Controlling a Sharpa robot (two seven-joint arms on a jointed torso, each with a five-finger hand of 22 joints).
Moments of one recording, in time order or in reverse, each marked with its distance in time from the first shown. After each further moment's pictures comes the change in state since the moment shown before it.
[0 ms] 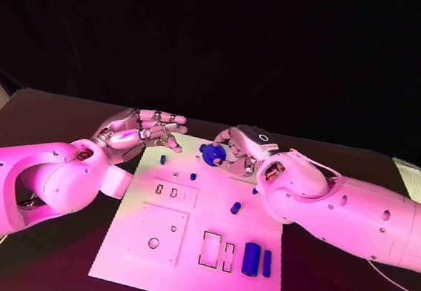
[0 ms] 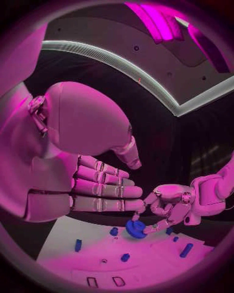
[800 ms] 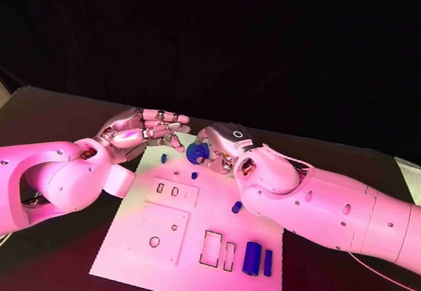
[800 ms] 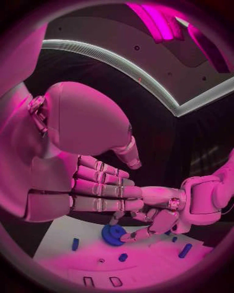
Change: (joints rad) left arm 0.000 0.010 0.000 -0.004 0.000 0.002 -0.001; left_hand 0.000 0.000 0.000 0.000 0.000 0.000 0.000 0.000 0.000 0.000 0.000 0.000 0.000 0.000 0.000 0.000 0.000 0.000 0.000 0.000 0.000 0.000; right arm -0.007 0.149 -0.005 -0.114 -0.107 0.047 -0.040; right_hand -0.014 -0.015 0.016 -0.003 -0.010 0.000 0.000 0.001 0.000 0.000 0.000 0.000 0.000 0.000 0.000 0.000 0.000 0.000 0.000 0.000 0.000 0.000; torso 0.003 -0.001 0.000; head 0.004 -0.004
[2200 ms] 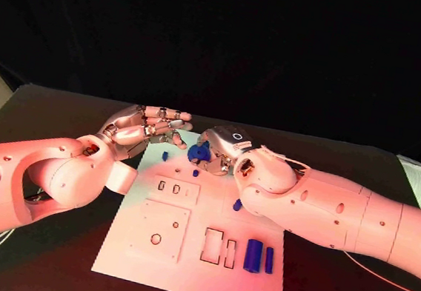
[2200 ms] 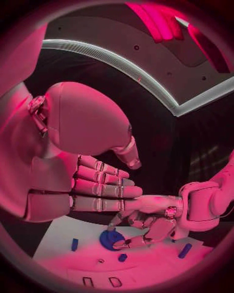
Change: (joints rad) left arm 0.000 -0.001 0.000 -0.001 0.000 0.002 -0.002; left_hand -0.005 0.005 0.004 -0.004 0.000 0.000 0.000 0.000 -0.001 0.000 0.000 0.000 -0.002 -0.004 0.004 0.004 -0.005 0.000 -0.011 0.003 0.012 0.007; right arm -0.021 0.028 -0.004 -0.051 0.021 0.013 0.007; right_hand -0.245 -0.005 -0.024 0.035 -0.007 -0.053 0.009 -0.072 -0.007 -0.001 0.028 -0.058 0.000 0.002 0.020 -0.006 0.001 0.000 0.000 0.022 -0.032 0.000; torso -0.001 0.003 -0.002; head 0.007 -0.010
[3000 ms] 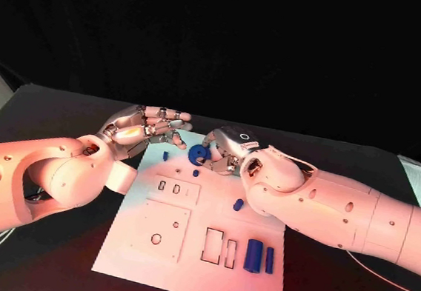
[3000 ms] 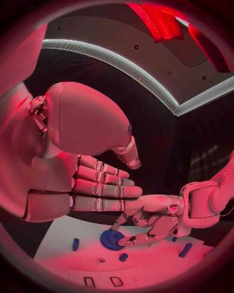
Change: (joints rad) left arm 0.000 -0.001 0.000 -0.004 0.000 0.001 -0.004; left_hand 0.000 0.000 0.000 0.000 0.000 0.000 0.000 0.000 0.000 -0.004 -0.004 0.000 0.000 0.000 0.000 0.000 0.000 0.000 0.000 0.000 0.000 0.000; right arm 0.002 -0.033 0.002 0.008 0.043 0.007 0.020; right_hand -0.017 0.015 0.004 -0.004 0.048 0.000 0.000 -0.004 0.000 0.000 0.000 0.000 0.000 0.004 0.003 0.000 0.000 0.000 0.000 0.000 0.000 0.000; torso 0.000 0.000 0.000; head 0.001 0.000
